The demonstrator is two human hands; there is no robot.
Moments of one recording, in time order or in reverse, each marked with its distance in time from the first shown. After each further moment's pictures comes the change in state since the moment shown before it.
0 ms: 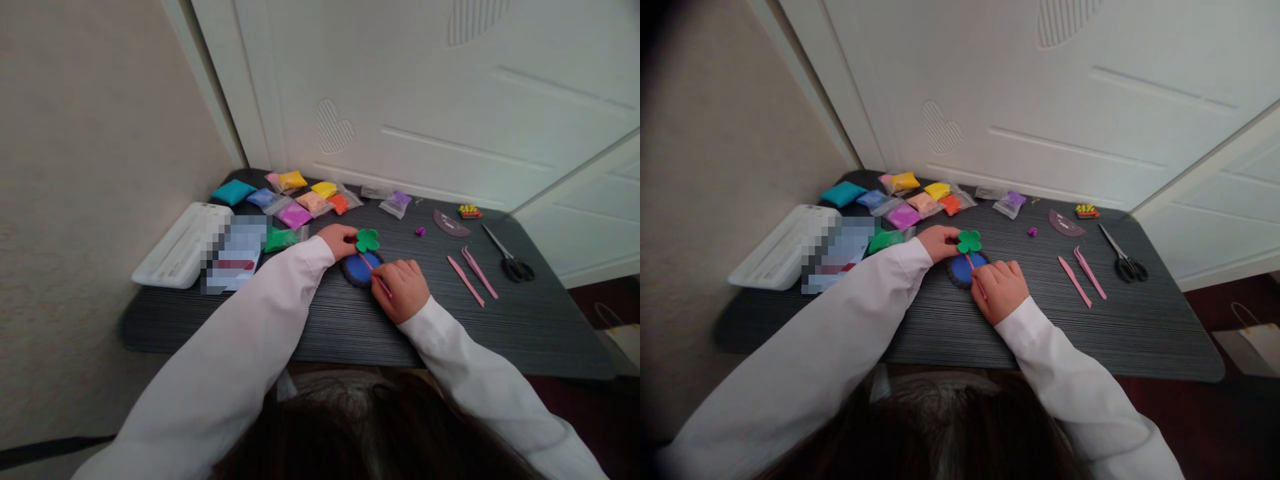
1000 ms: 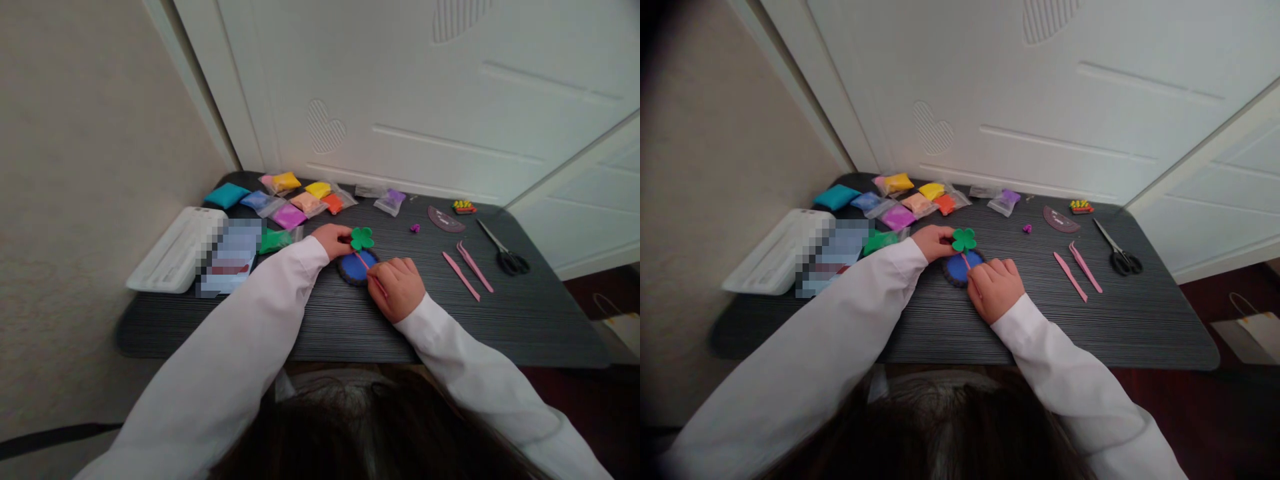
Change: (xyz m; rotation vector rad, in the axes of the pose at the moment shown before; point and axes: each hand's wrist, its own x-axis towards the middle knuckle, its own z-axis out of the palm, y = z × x) left_hand 0.003 -0.008 0.002 -0.130 -0.016 0.008; right_hand -0.003 -0.001 0.000 -0.025 0.019 -0.011
